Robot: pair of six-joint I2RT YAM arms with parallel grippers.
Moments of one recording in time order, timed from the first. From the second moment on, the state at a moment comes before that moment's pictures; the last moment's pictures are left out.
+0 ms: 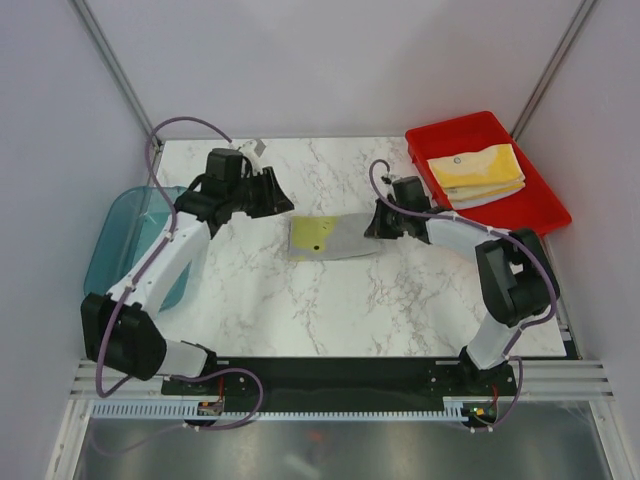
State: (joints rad) left arm -0.32 1.43 1.21 -0.49 0.32 -0.46; right arm 0.40 1.73 0.96 -0.05 -0.25 0.47
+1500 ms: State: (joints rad) left arm -0.30 1.38 1.10 -0.60 0.27 -0.28; right arm -0.26 2.34 2.38 -0.94 -0.19 -0.11
